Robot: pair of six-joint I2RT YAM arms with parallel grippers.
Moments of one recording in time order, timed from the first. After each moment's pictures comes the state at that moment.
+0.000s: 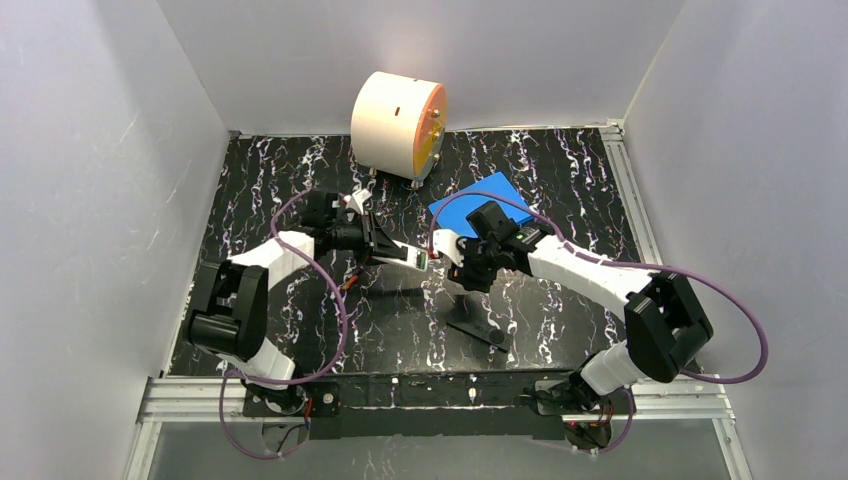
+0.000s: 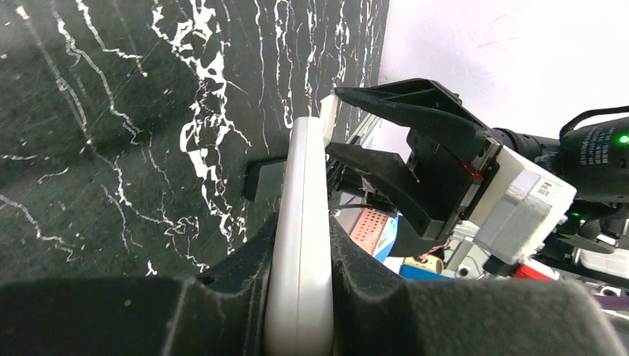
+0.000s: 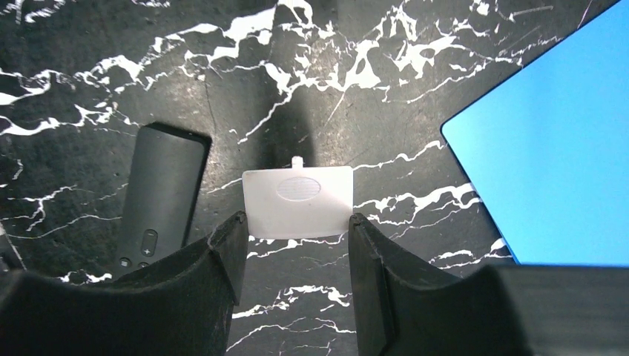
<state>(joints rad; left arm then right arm) -0.25 1.57 0.84 -0.11 0.95 -0.75 0.74 1.48 1.00 -0.56 -0.28 -0.68</state>
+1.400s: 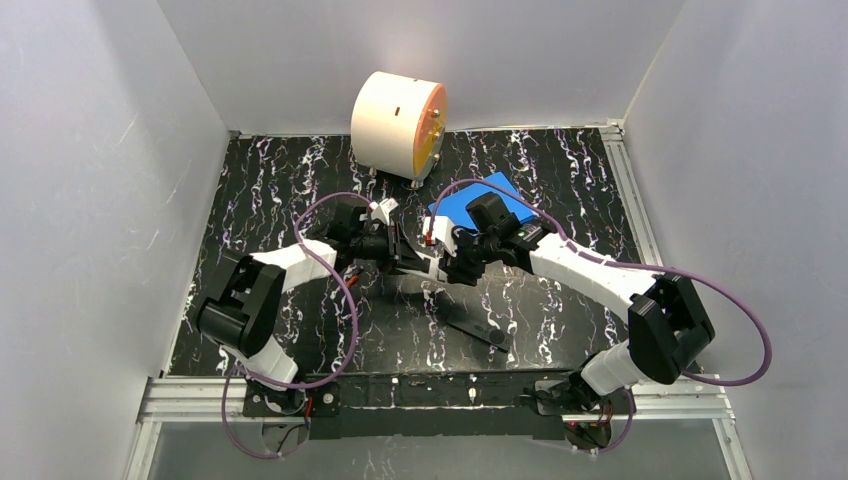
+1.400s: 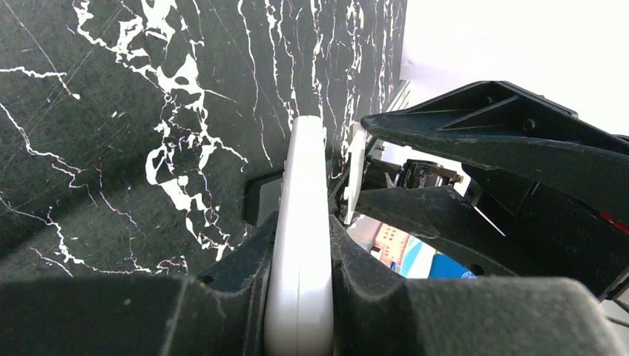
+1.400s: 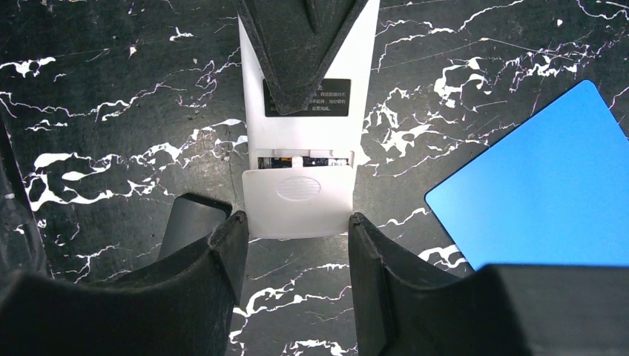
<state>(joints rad) -0.43 1.62 0.80 0.10 0.84 -0.81 0.74 1.46 1.03 -0.45 -0.43 -0.59</state>
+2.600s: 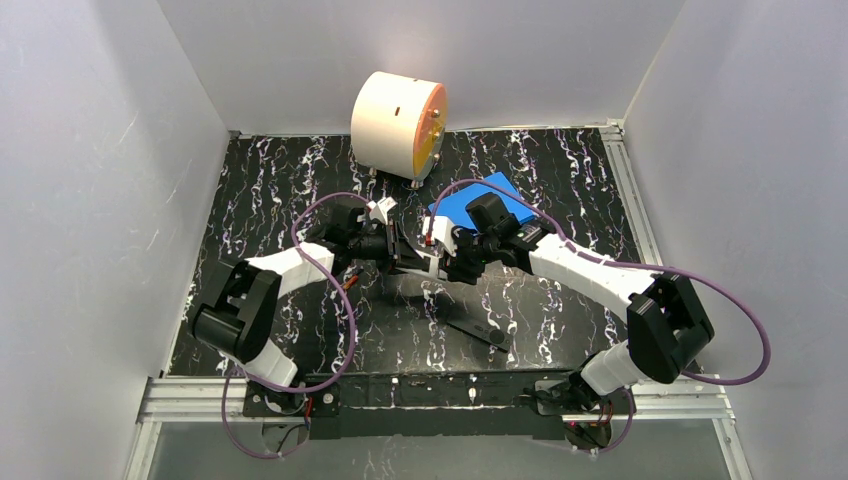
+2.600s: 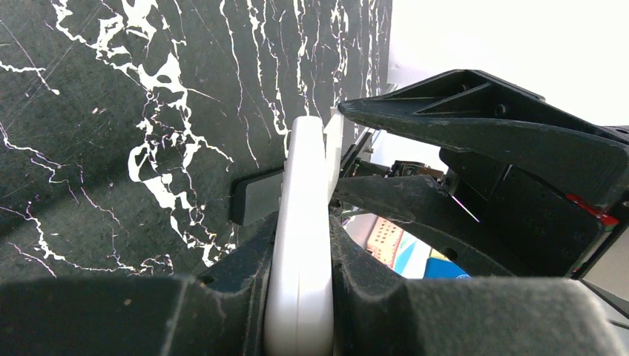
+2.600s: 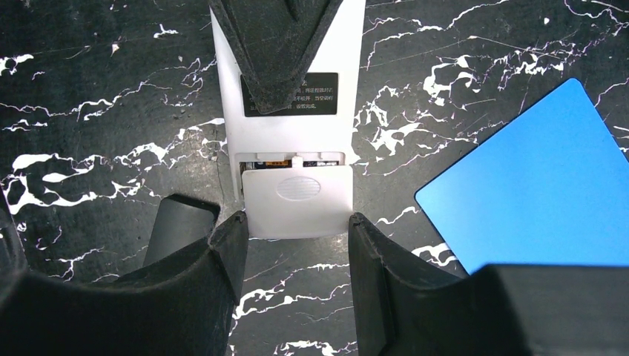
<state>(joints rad) -0.43 1.58 0.77 0.13 0.84 -0.85 0.74 1.46 1.02 -0.42 -0.40 -0.60</state>
